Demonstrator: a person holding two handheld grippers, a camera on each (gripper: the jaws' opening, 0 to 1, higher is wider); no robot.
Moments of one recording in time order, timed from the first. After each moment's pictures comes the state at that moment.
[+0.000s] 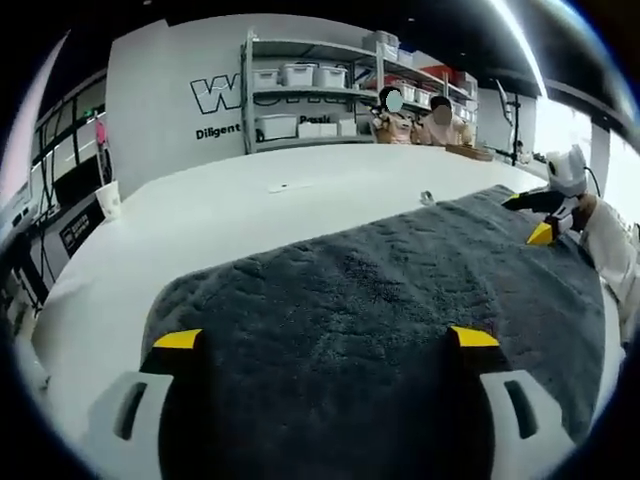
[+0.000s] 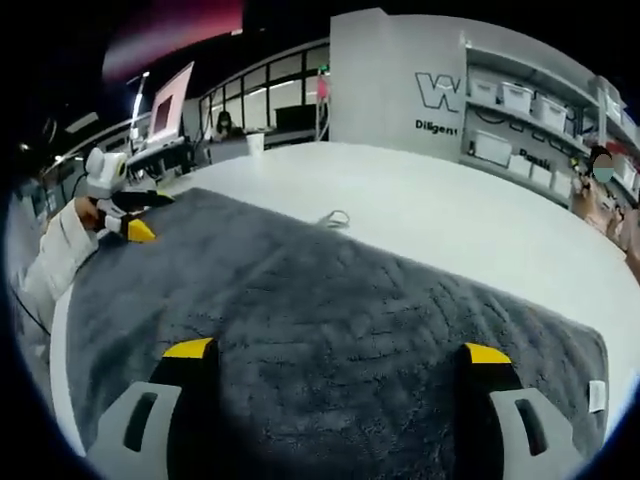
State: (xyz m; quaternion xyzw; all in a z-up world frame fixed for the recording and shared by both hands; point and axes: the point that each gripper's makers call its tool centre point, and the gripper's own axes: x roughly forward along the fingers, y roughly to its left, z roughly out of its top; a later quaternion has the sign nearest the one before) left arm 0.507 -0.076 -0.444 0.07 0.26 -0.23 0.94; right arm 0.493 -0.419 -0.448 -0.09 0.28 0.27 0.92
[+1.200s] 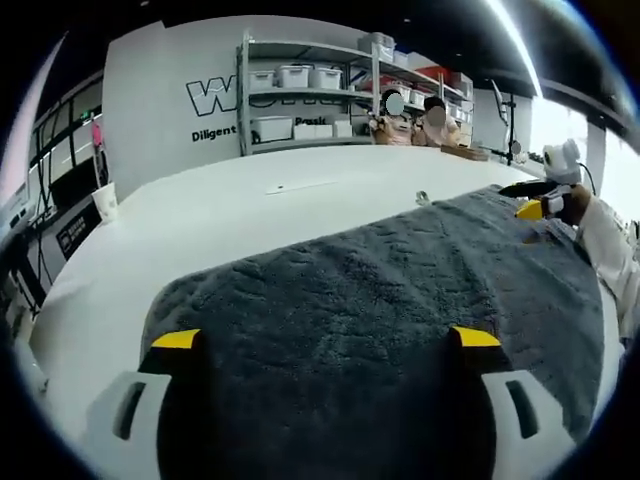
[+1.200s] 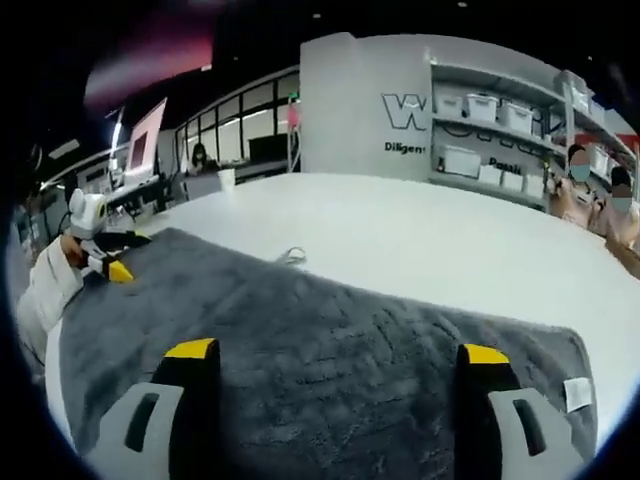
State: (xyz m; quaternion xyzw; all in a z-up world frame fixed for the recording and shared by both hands) left arm 0.508 -0.076 -0.444 0.07 0.25 -0.24 0.94; right arm 0.499 -0.446 -0.418 -0.04 0.23 0.21 0.95
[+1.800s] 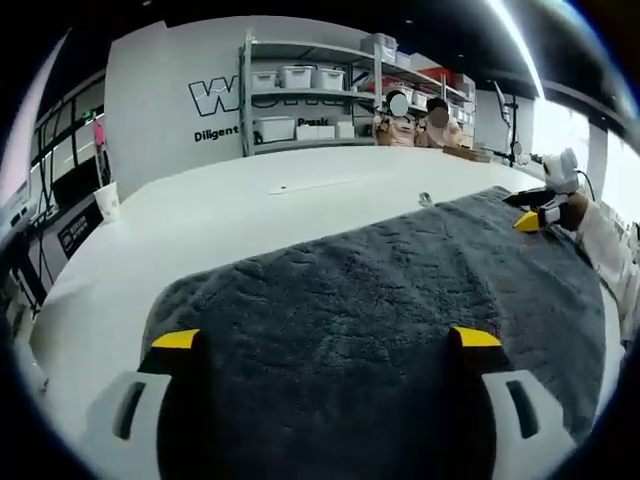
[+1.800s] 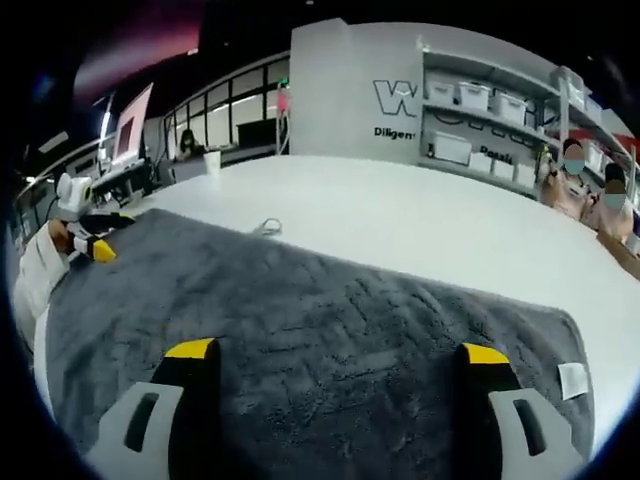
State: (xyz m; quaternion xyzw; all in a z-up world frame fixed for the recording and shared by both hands) left arm 0.511 -0.074 -0.444 0.07 0.25 -0.23 0.94; right arm 0.510 -0.467 -0.445 -0.06 0.26 0.20 0.94
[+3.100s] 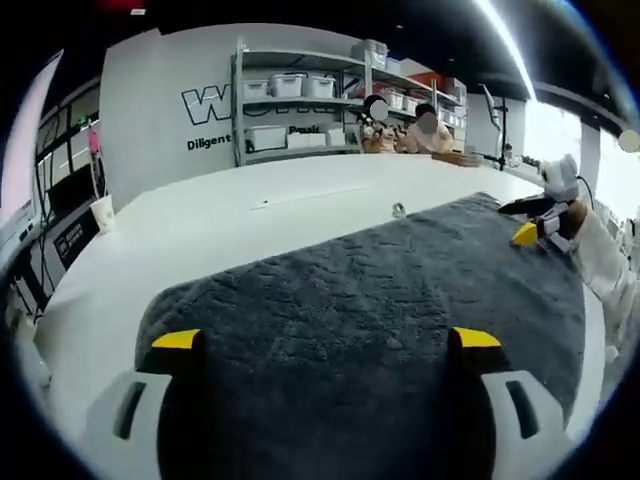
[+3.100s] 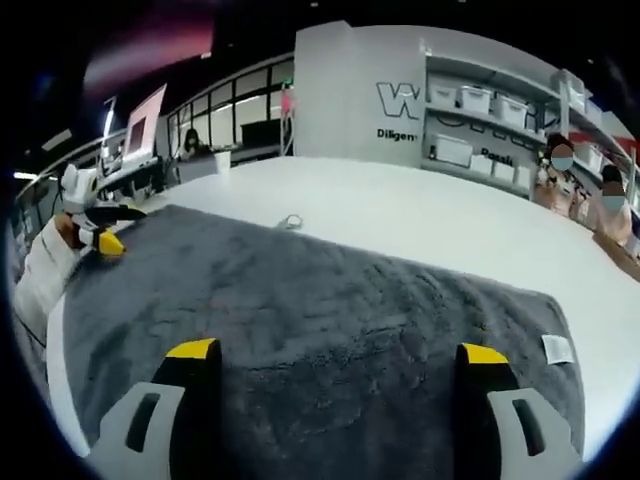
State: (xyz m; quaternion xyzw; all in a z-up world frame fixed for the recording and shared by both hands) left arm 0.475 -0.104 -0.420 0.06 0.23 -0.25 0.94; right arm 0.466 -0.469 -0.440 -0.06 0.26 0.20 0.94
